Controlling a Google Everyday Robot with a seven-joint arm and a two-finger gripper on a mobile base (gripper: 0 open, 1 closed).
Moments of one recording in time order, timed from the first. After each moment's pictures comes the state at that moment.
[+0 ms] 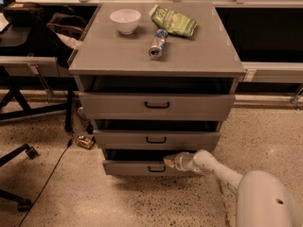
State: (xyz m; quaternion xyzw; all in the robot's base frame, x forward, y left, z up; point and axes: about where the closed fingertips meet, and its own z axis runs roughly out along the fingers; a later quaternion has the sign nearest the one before) arm 0.705 -0.103 0.238 -0.29 0.86 0.24 0.35
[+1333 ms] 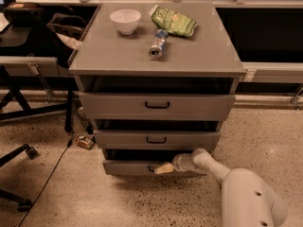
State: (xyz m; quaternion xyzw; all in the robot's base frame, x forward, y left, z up) arm 0.699 -0.101 0.194 -0.29 0.87 0.26 0.30
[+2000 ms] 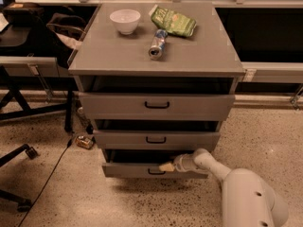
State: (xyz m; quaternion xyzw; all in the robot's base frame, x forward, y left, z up) arm 0.699 -0.101 0.194 -0.29 0.87 0.26 0.30
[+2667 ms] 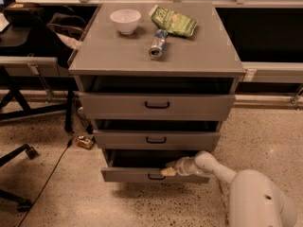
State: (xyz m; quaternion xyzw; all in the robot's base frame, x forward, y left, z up) arm 0.678 -0.111 0.203 -0.30 0.87 0.26 0.29
